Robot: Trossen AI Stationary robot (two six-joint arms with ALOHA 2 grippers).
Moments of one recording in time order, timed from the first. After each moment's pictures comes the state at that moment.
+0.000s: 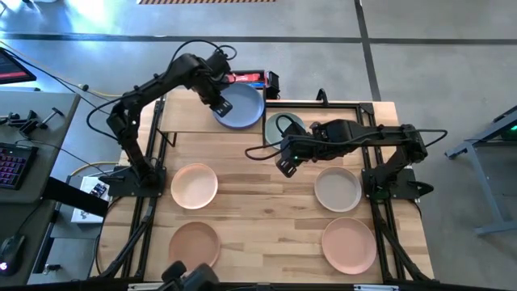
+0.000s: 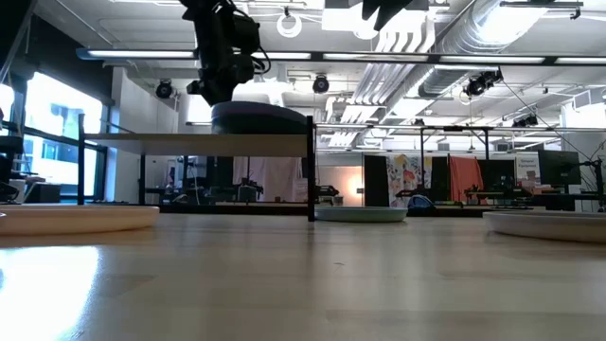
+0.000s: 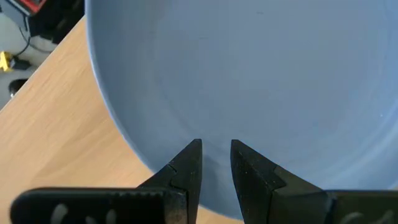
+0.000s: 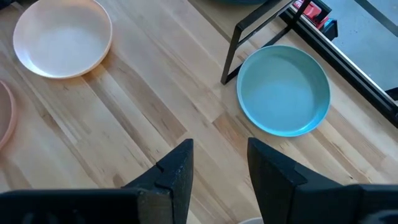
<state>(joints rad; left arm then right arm) 0.73 1.76 1.76 -1.34 0.03 -0.04 0.12 1.70 1.92 -1.37 0.42 0.74</state>
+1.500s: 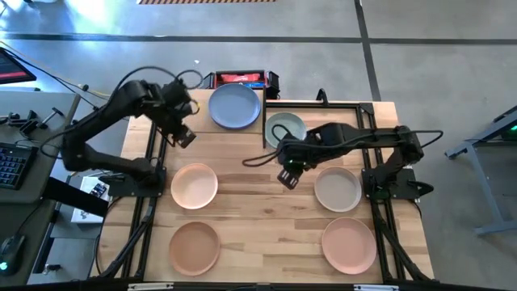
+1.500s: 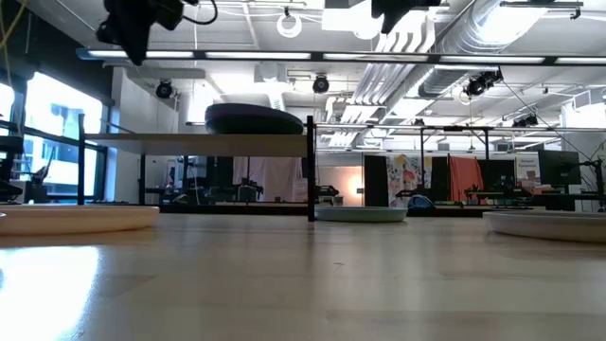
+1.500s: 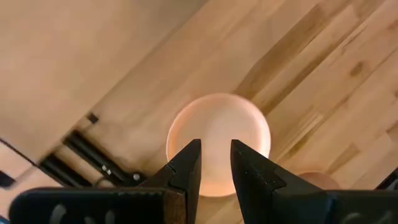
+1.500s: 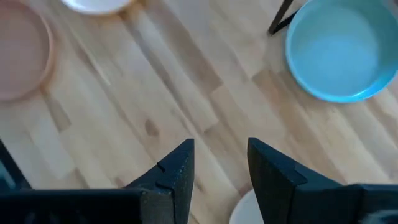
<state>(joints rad) 0.54 1.21 1.44 -1.56 0.10 -0.30 0.13 1.73 1.92 -1.40 0.17 0.70</state>
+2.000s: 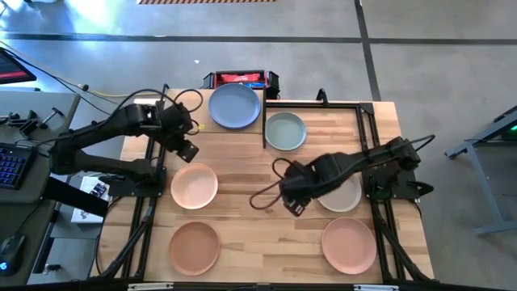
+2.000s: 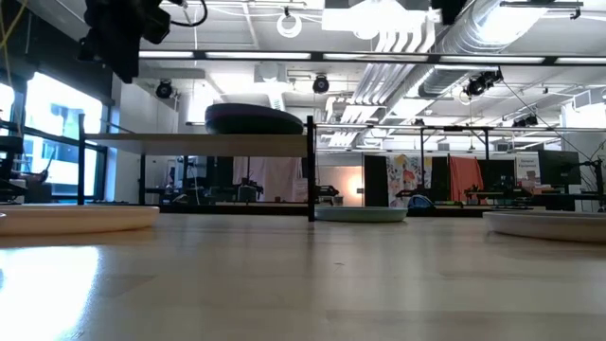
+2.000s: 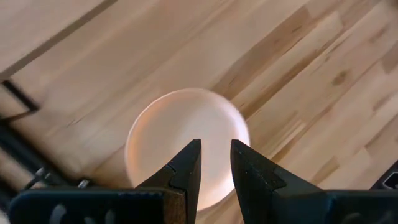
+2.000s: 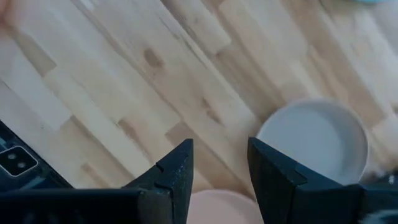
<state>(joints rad) 0.36 1.03 1.14 -1.31 0.10 -0.58 0.33 1.81 1.92 -1.56 0.12 1.03</state>
